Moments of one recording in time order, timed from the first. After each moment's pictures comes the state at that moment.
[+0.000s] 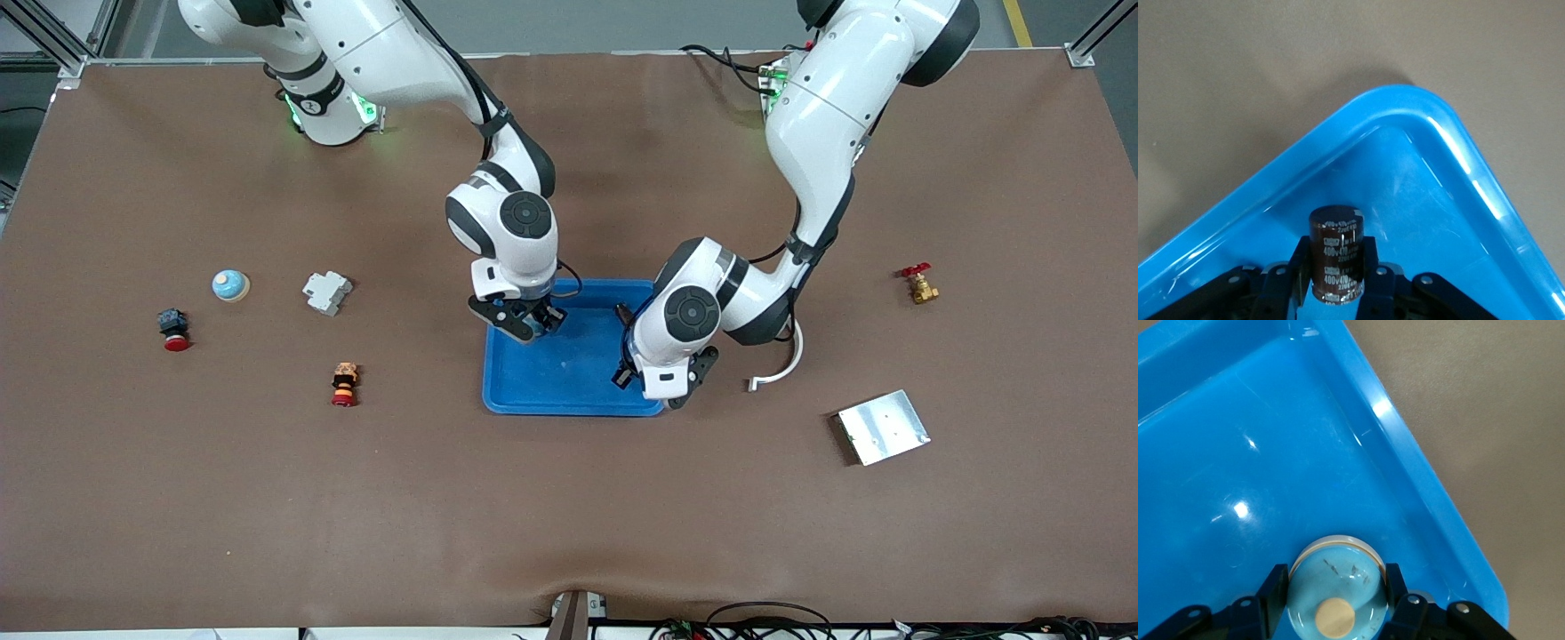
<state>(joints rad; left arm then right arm) -0.40 0.82 -0.24 -1.50 0.00 2.31 -1.47 0.80 0.66 -0.04 -1.73 -0.11 2.40 1.41</state>
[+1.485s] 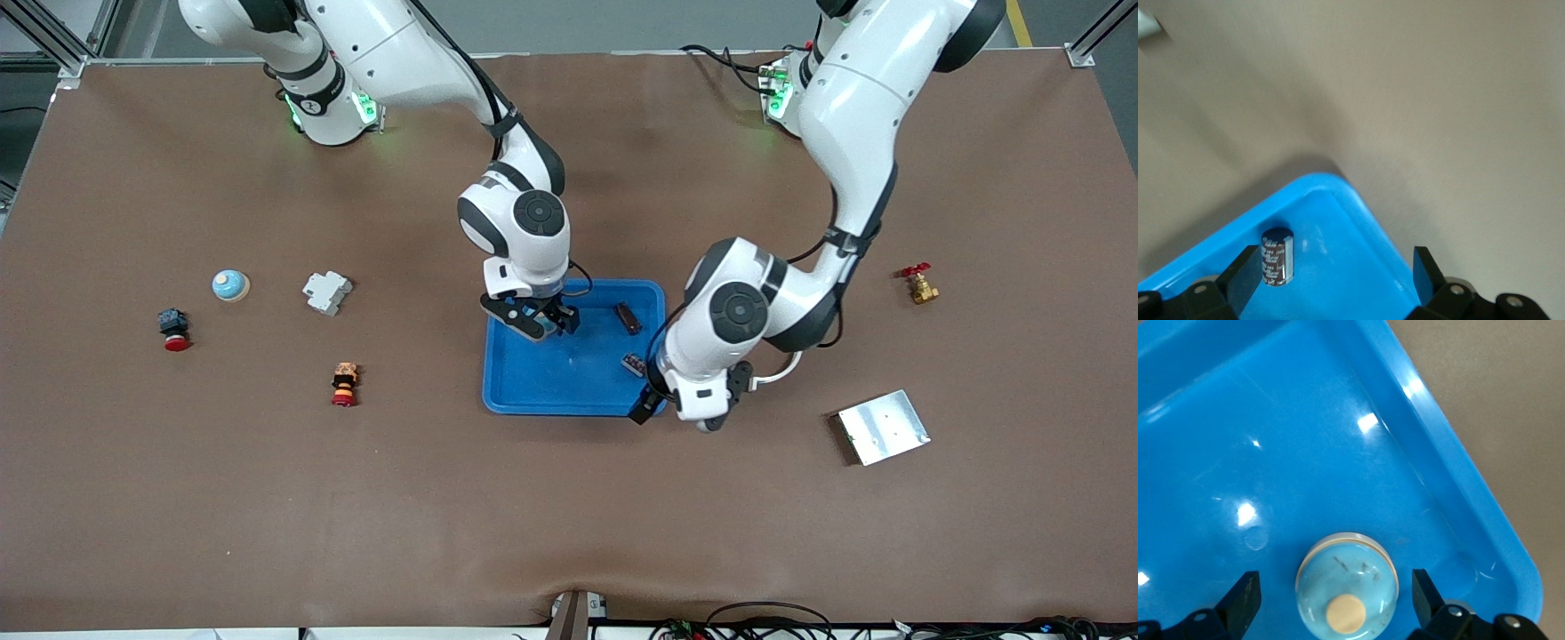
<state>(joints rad) -0.32 0.71 -0.23 -1.45 0.01 2.29 -1.47 0.82 0.69 -0.05 -1.68 -0.11 2.40 1.45</state>
